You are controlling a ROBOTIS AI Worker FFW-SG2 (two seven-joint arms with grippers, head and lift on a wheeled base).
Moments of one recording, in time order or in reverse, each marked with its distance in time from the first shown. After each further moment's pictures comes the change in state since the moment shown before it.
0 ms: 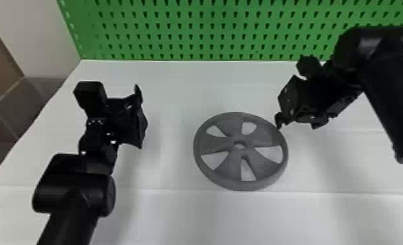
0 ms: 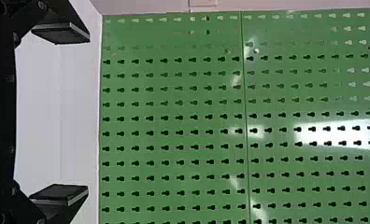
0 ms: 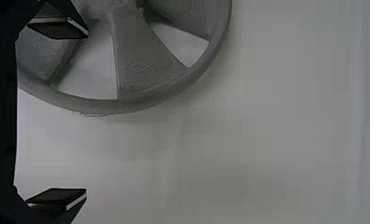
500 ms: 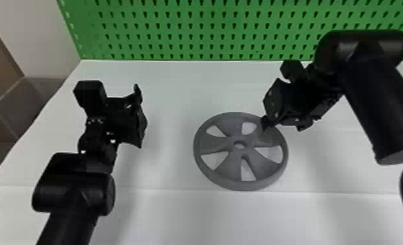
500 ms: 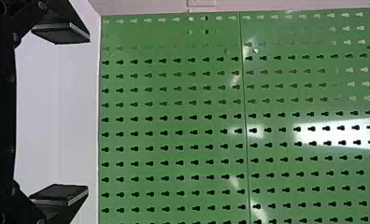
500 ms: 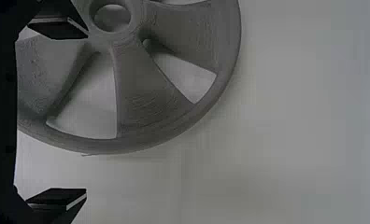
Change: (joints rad) left arm -0.003 0.000 0.002 0.000 -0.005 0.003 0.000; right arm 0.003 0.071 -0.002 0.016 0.032 0.000 0.000
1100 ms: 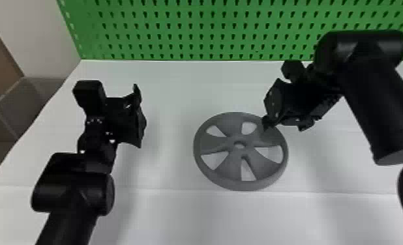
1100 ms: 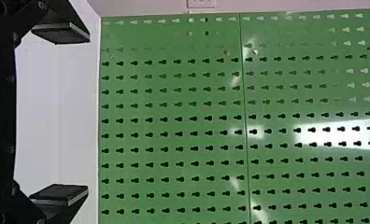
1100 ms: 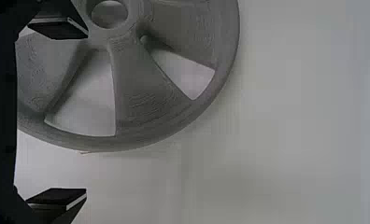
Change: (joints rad) left arm 0.000 0.001 0.003 0.000 0.001 0.001 0.000; right arm 0.003 0.011 -0.024 0.002 0.039 0.000 0.000
